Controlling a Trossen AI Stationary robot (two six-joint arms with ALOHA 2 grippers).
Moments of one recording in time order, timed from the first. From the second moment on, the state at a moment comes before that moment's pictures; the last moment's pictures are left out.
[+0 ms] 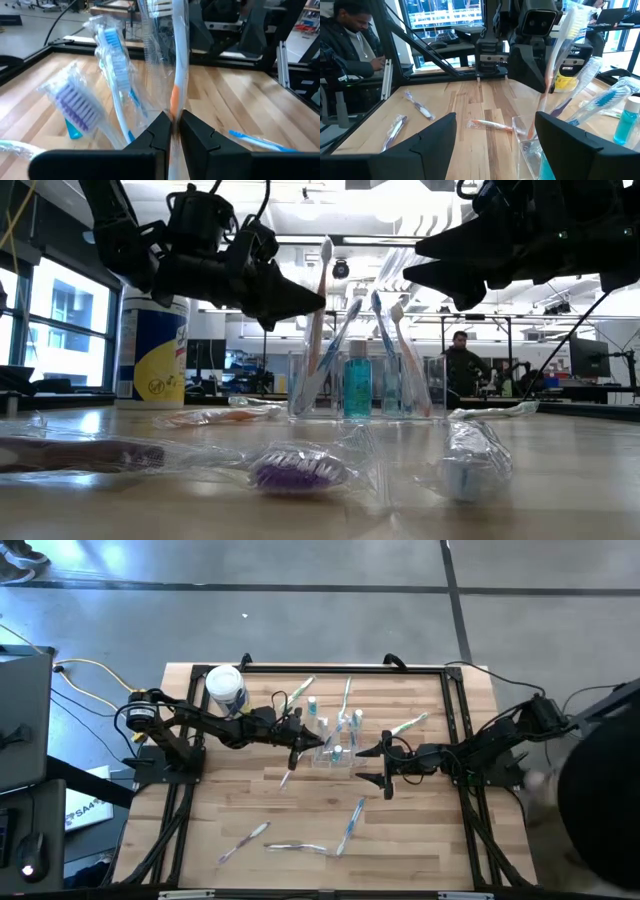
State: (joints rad) left arm 0.17 1.62 0.59 0.92 0.23 -0.08; right arm 0.22 1.39 0.28 1.07 0.24 0.10
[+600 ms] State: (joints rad) left arm 0.17 1.62 0.59 0.89 0.22 -0.03; right arm 0.22 1.39 0.28 1.07 0.24 0.10
